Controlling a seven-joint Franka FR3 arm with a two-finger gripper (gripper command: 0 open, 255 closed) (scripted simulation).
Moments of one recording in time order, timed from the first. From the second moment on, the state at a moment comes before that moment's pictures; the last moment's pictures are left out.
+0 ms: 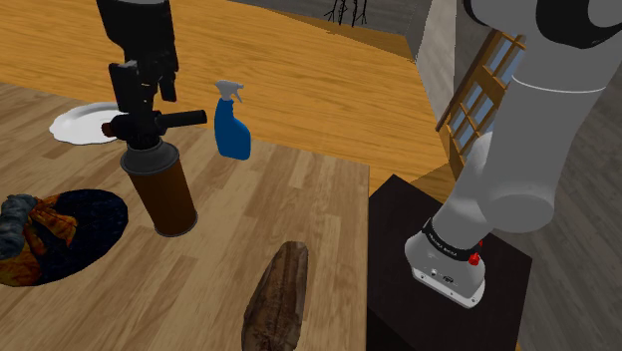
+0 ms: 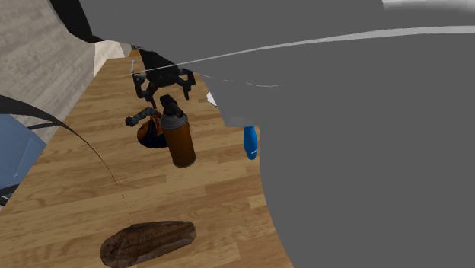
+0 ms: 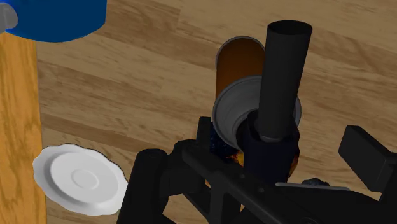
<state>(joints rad) 0.37 0.24 0.42 -1.51 -0.11 1.81 -0.01</state>
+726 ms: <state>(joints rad) 0.36 0.24 0.42 -1.58 -0.11 1.88 -0.01</state>
